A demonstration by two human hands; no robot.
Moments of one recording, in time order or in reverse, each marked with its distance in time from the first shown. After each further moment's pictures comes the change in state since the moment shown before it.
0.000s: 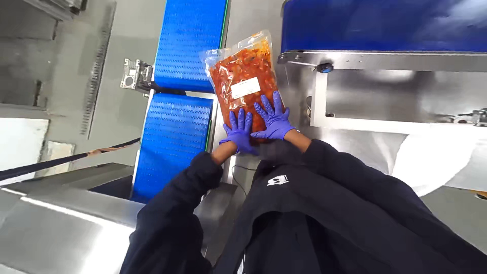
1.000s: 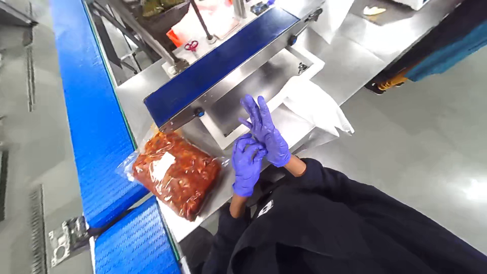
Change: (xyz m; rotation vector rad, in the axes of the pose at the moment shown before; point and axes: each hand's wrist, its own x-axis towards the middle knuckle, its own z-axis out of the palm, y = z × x) left_hand -0.060 0.251 0.047 -0.685 1.052 1.368; right_hand -0.246 0.083 -0.050 1.303 1.253 -0.885
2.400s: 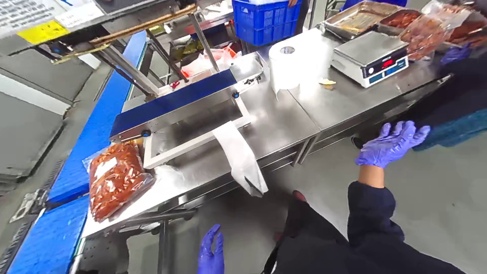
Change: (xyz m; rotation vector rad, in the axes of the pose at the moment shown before) left_hand -0.177 0.228 0.290 0.387 0.164 -0.926; right_hand -0.015 -0.423 -0.539 -0.430 1.092 -0.467
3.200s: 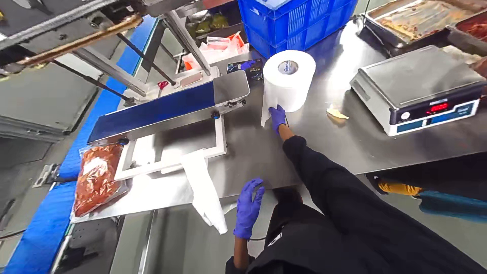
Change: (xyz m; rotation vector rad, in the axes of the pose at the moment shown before) left_hand 0.162 0.251 0.295 -0.074 -0.163 0.167; right_hand 0.004 0.345 0.244 -0.648 -0.848 0.856
